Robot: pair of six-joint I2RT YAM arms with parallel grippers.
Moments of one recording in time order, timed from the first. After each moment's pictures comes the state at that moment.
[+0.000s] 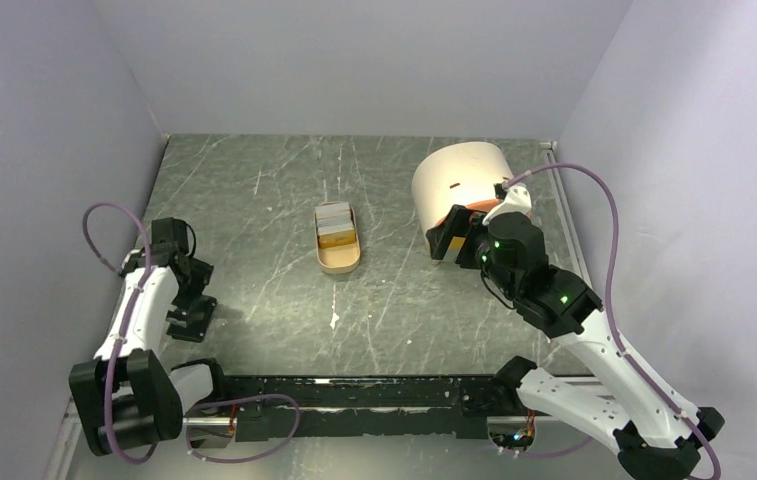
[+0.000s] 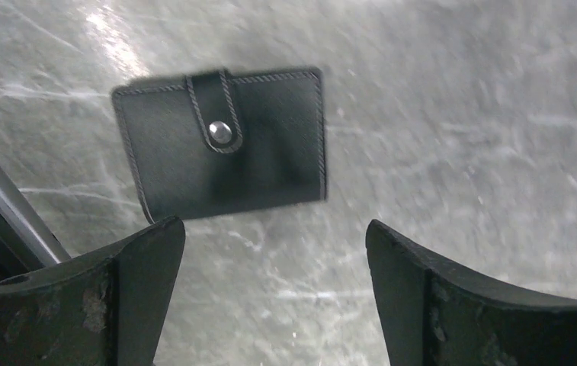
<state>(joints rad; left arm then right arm) 0.17 1.10 0.74 -0.89 -0.32 -1.07 0.70 0.82 1.02 -0.63 0.36 0.58</state>
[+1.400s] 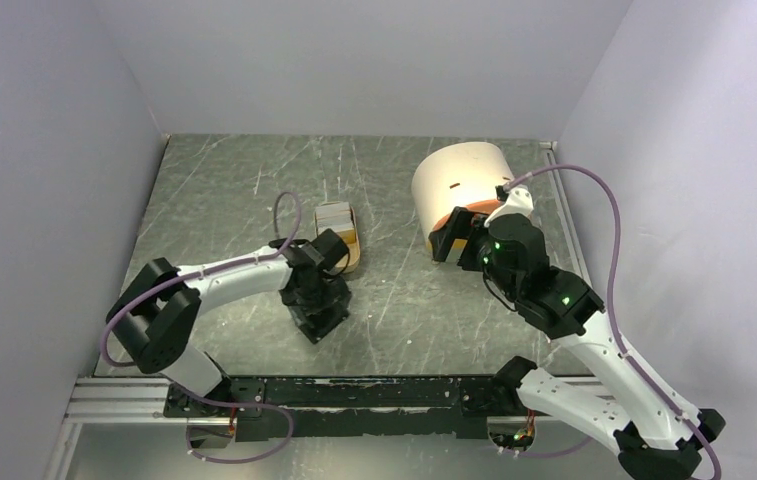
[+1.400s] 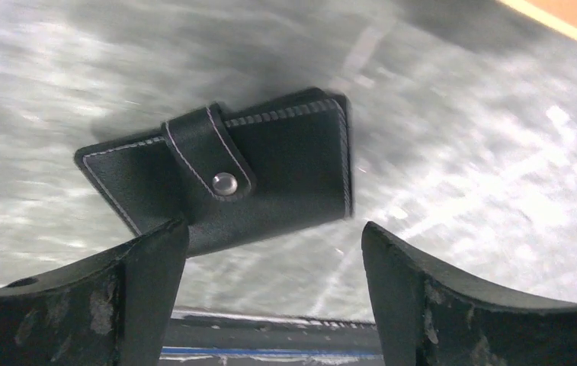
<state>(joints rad) -0.77 1.55 0.91 -0.74 -0.07 -1.34 0.70 0.80 1.02 -0.66 0.37 0.58</state>
